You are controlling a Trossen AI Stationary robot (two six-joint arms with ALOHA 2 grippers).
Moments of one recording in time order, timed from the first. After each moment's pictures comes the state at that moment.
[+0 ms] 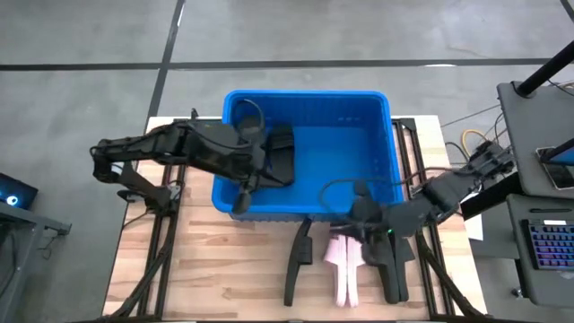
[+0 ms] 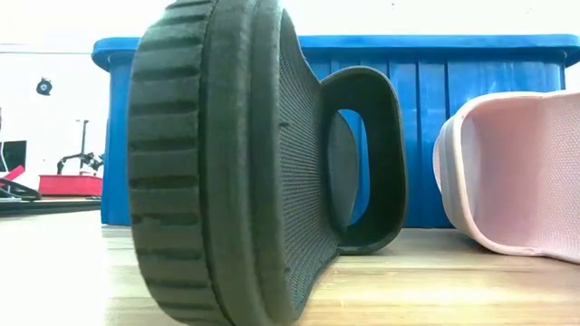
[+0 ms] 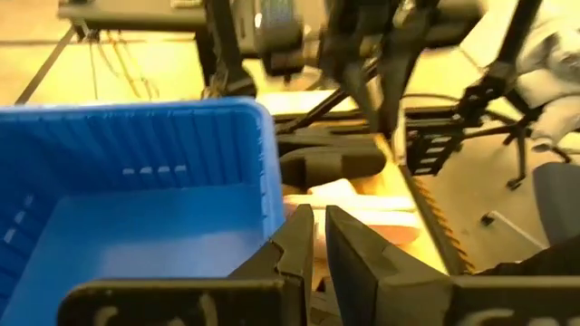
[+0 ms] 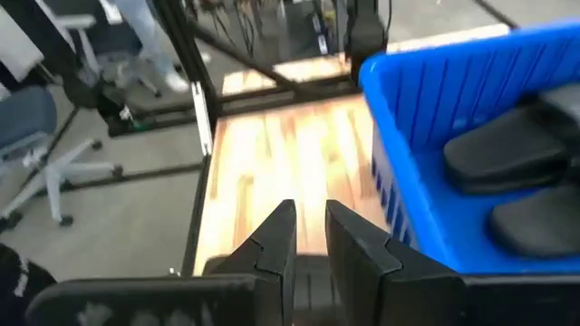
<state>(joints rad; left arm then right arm) -0.11 1.46 1.90 -0.86 0.04 -0.05 0.56 1.34 1.45 -0.64 0.42 0.47</state>
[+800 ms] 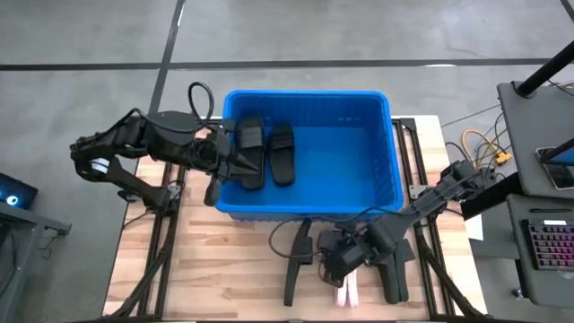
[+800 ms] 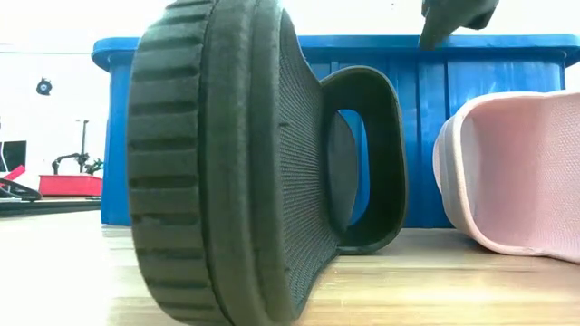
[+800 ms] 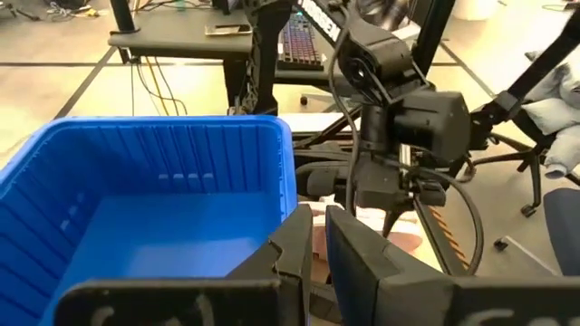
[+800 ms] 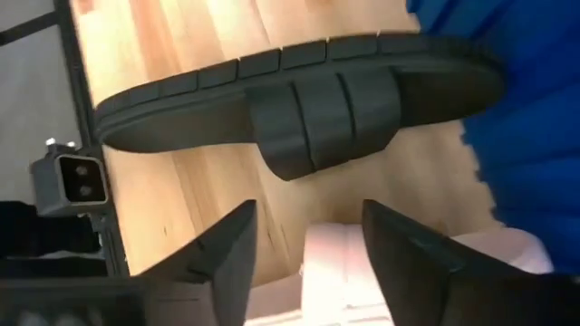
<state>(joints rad) -0.12 1.32 1.90 -0.94 -0.03 -0.07 0.56 1.73 1.45 -0.85 0.25 0.85</state>
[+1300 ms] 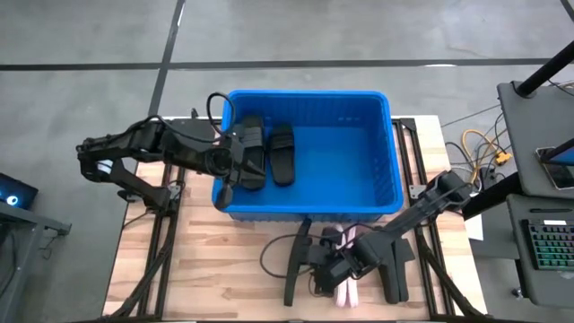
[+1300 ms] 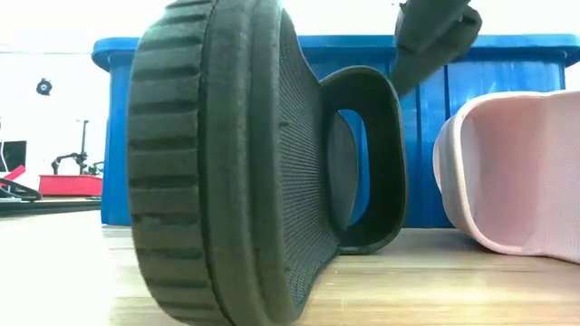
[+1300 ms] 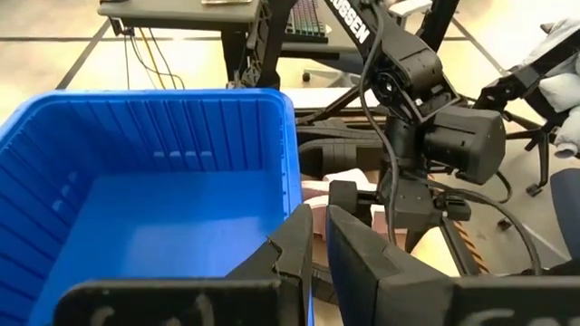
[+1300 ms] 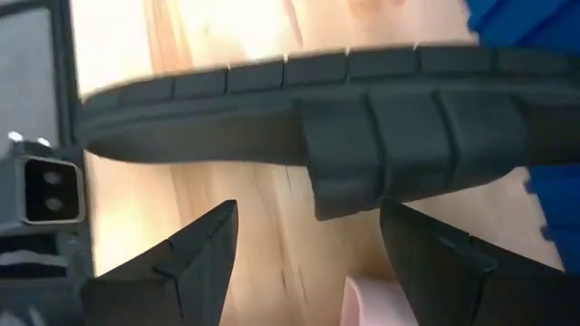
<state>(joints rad) -0.12 1.35 1.86 -0.94 -0.03 -0.07 0.58 1.87 1.45 -0.69 0.29 0.74</state>
